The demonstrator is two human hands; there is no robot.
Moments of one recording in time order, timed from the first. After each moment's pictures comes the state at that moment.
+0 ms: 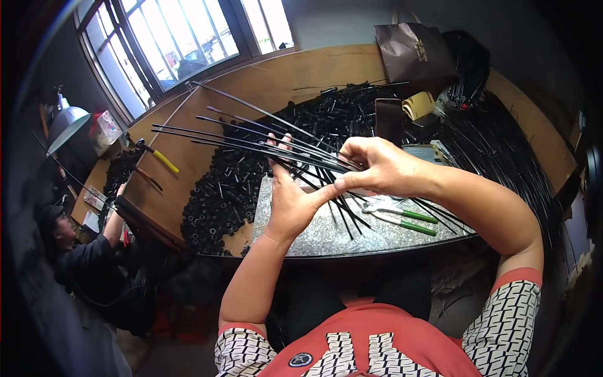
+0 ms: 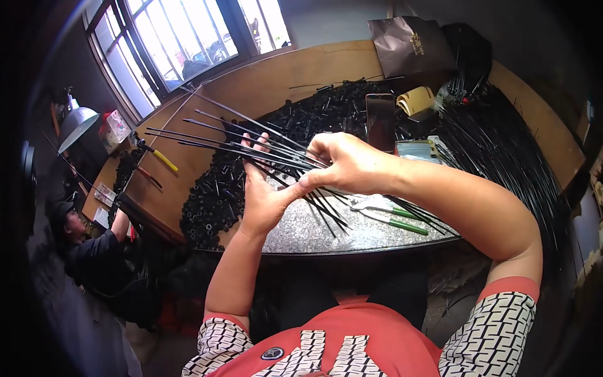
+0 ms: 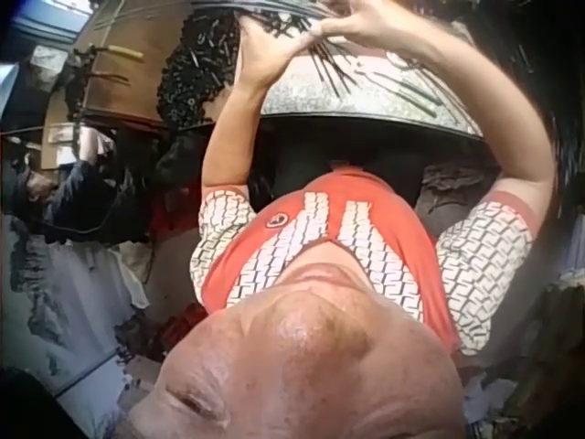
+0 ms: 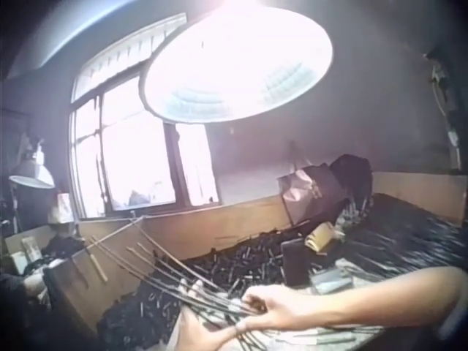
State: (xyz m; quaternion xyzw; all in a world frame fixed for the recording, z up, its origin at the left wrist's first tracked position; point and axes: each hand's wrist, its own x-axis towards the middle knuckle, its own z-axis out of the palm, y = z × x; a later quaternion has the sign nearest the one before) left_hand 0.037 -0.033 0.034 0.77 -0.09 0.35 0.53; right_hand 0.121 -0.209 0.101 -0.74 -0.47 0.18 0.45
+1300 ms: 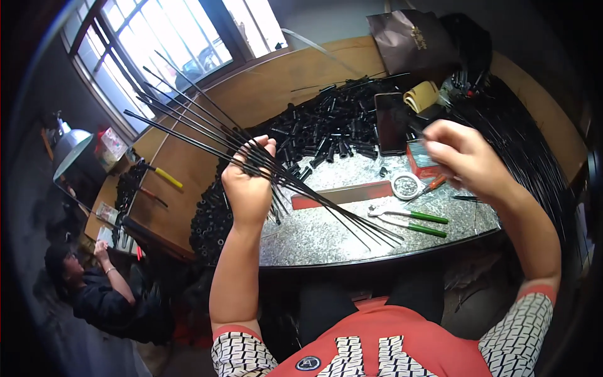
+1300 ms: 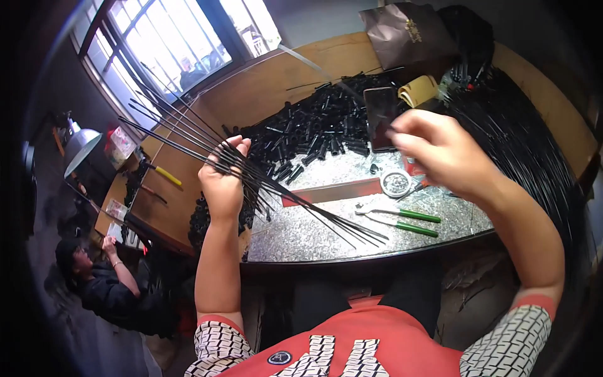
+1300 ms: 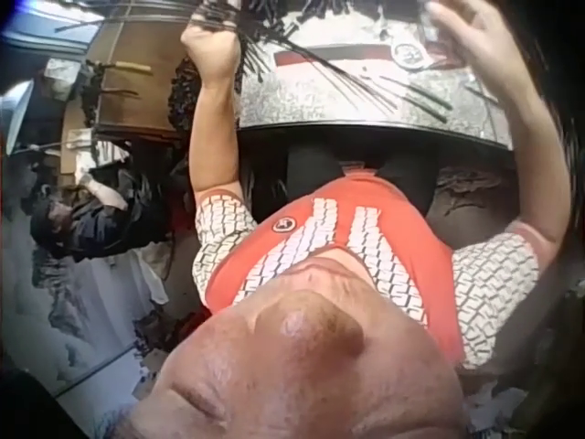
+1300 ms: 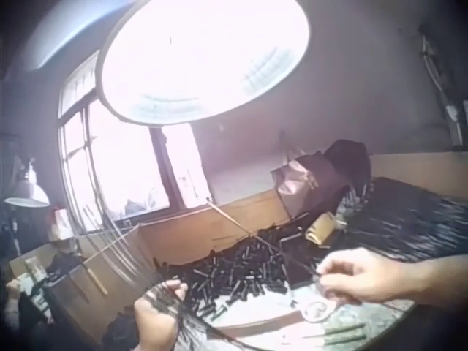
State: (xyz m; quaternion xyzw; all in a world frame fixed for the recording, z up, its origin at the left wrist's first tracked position) left_hand 0.061 0.014 0.071 0.76 0.00 0.47 0.44; right_hand 0.133 -0.306 0.107 -0.75 -0.28 0.12 0.59
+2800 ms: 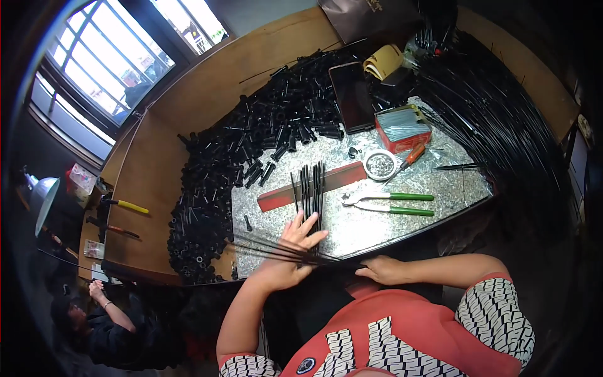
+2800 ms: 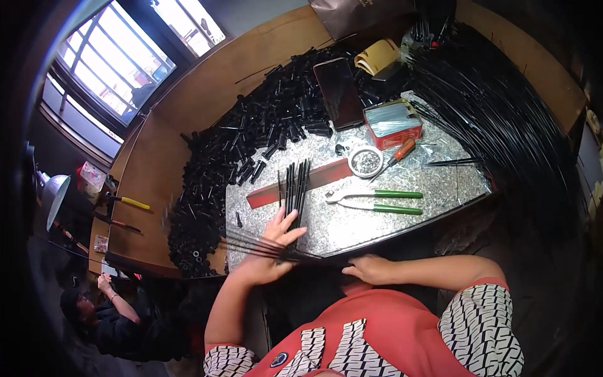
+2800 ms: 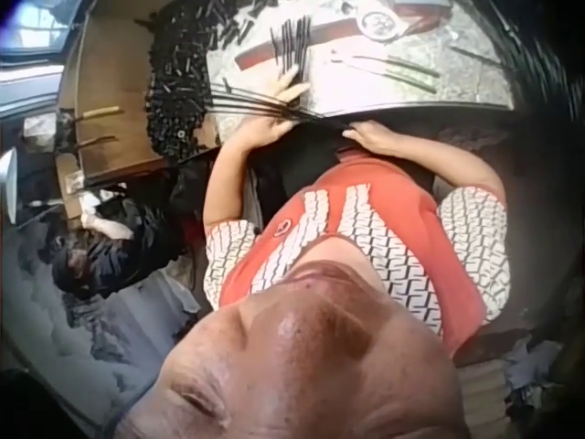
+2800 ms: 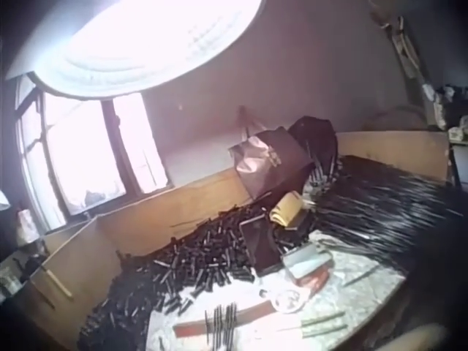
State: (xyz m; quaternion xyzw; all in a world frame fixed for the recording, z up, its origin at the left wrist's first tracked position) left_hand 0.028 -0.005 -0.048 0.94 -0.26 -0.05 0.23; right_hand 0.059 -0.267 -0.212 -0.79 -0.36 0.34 0.37
